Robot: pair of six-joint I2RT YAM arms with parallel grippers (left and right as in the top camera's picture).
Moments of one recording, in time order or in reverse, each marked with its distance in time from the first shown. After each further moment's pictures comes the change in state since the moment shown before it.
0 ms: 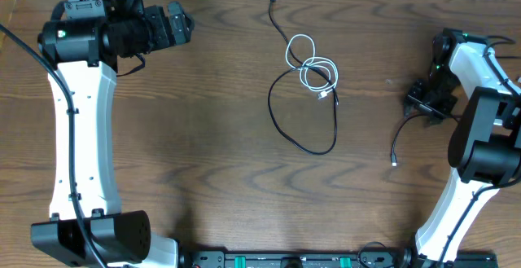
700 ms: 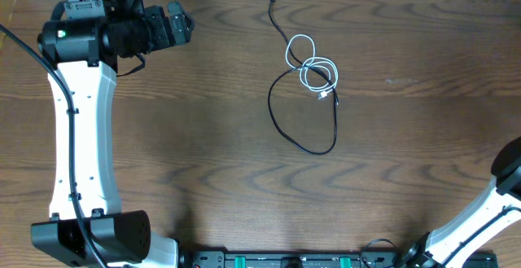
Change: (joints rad) left arm 0.000 0.000 0.000 -0.002 0.000 0.000; right arm -0.403 -0.022 0.547 0.329 0.472 -0.040
